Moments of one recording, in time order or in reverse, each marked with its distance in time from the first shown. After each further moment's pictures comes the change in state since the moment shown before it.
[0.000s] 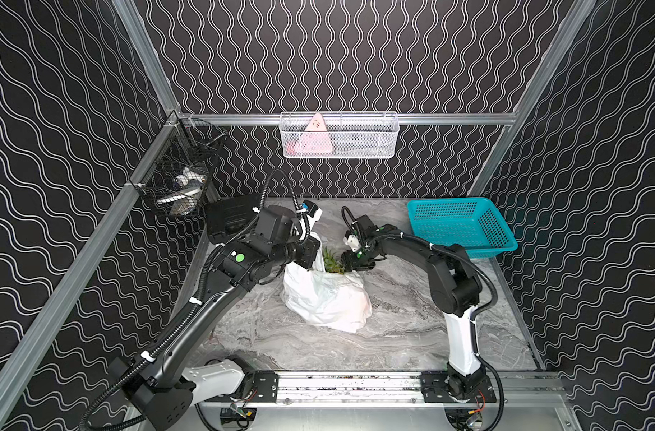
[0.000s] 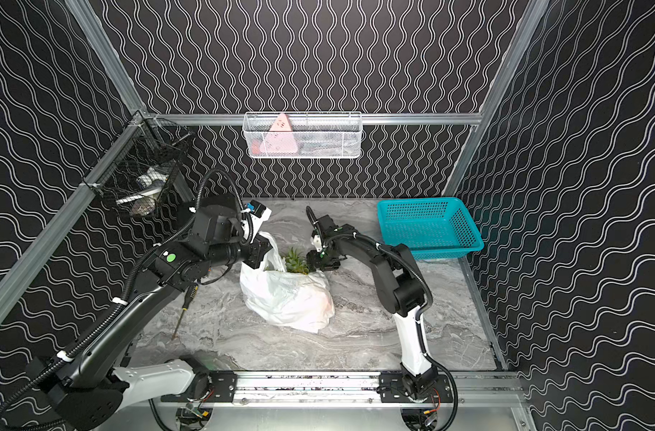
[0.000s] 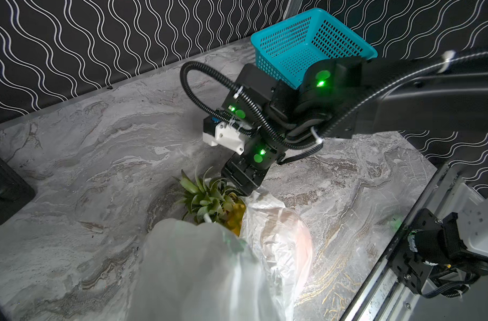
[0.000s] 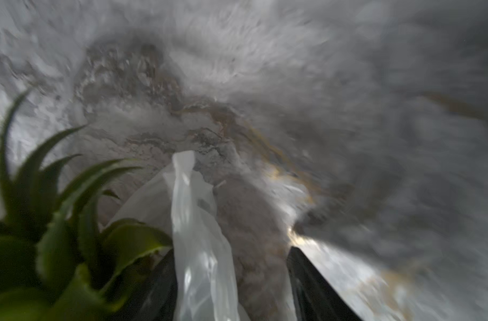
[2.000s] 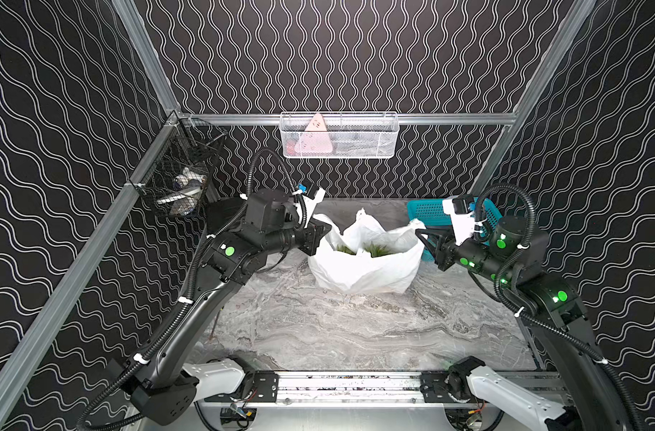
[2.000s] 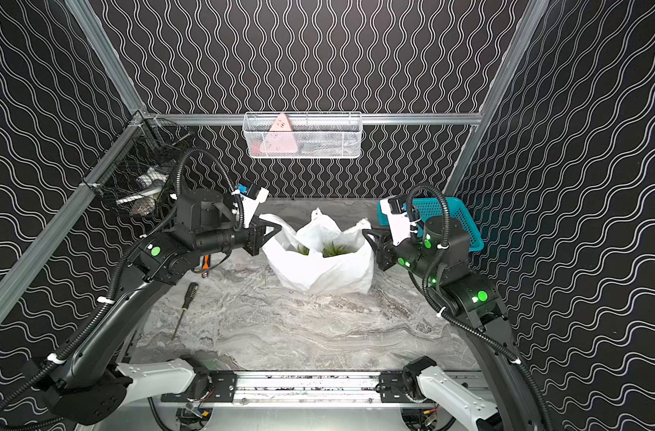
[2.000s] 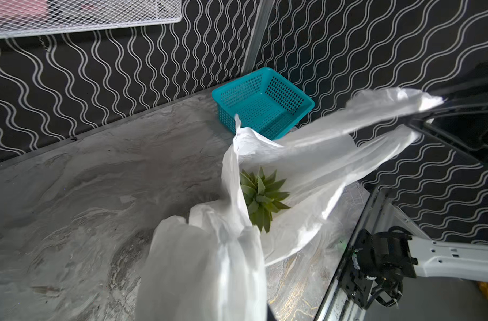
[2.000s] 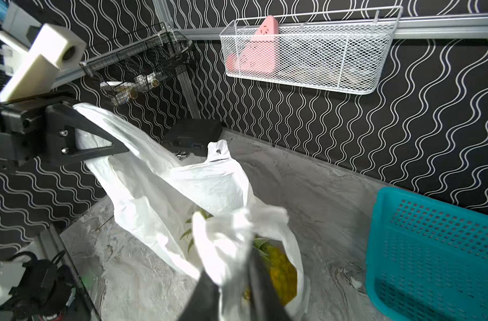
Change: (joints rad) left arm -0.001 0.033 0.162 0.035 0.159 -0.046; right arm -0.161 -1.228 -0.243 0.014 0.072 -0.226
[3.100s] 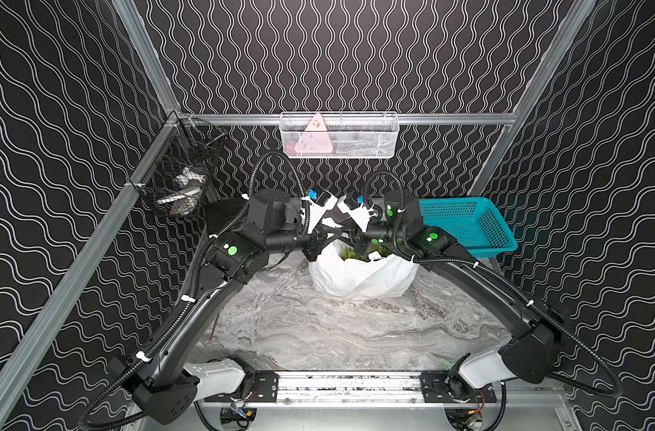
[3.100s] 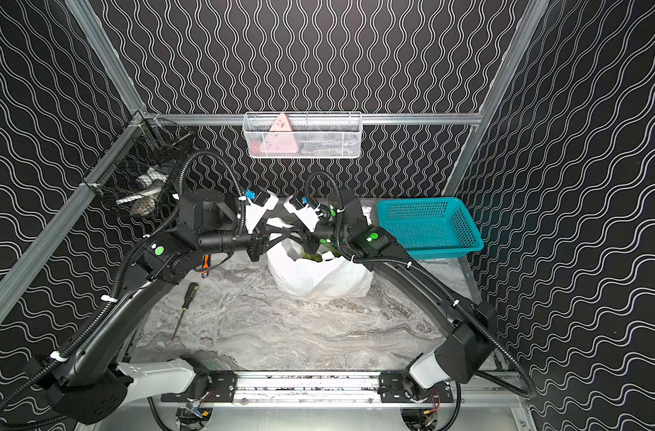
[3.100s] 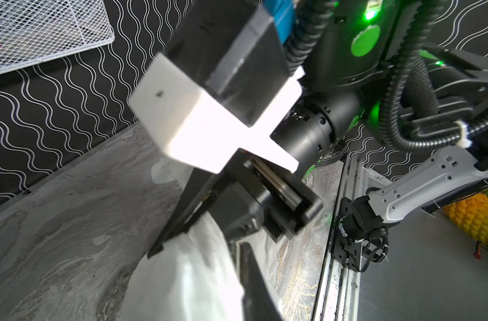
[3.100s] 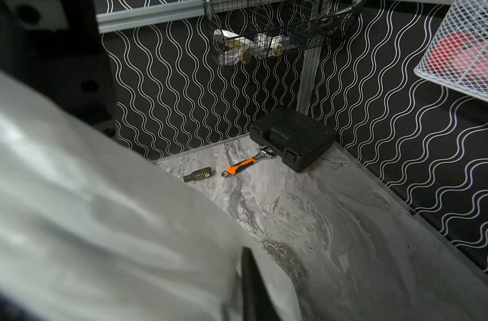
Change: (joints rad) left arm 0.000 -0.004 0.002 0.036 0.162 0.158; right arm 0.266 0.584 0.085 0.431 -0.278 -0.153
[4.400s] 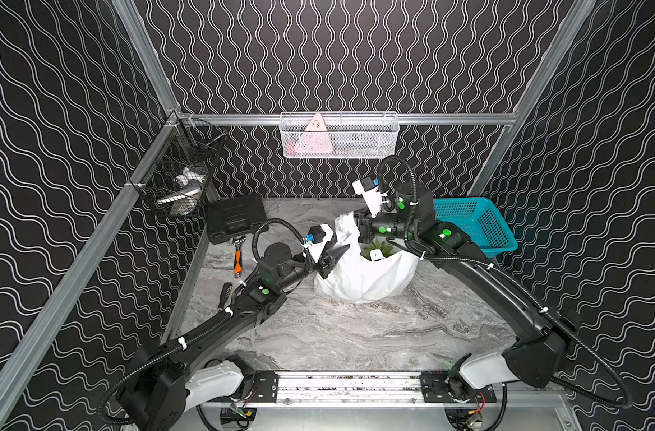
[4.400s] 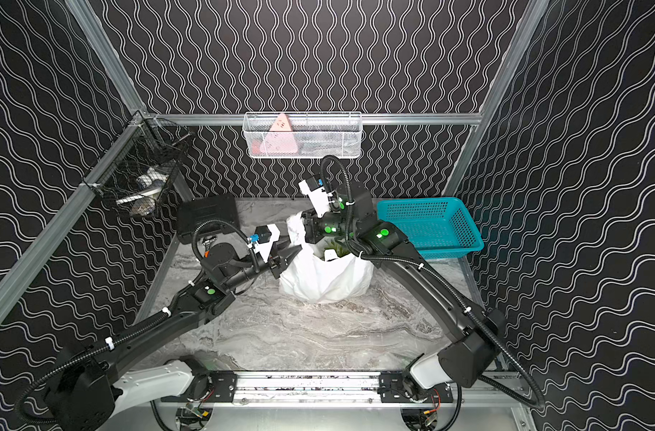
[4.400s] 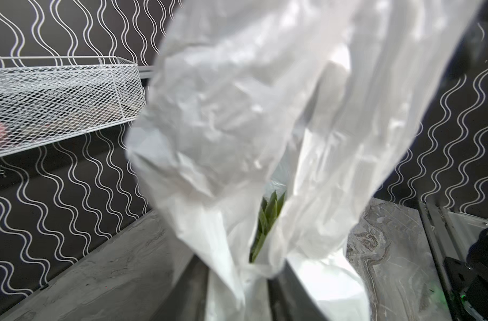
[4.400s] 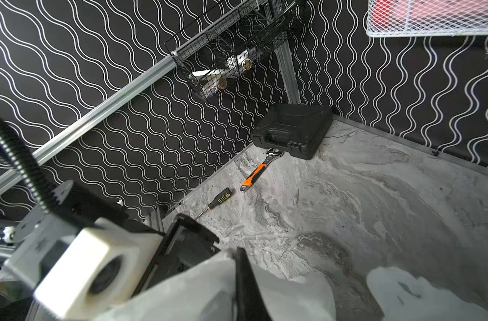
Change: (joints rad) left arm -0.045 -0.089 -0.806 1.196 -0.110 0.005; right arm -0.030 -0.053 0.079 -0.094 0.043 0.354
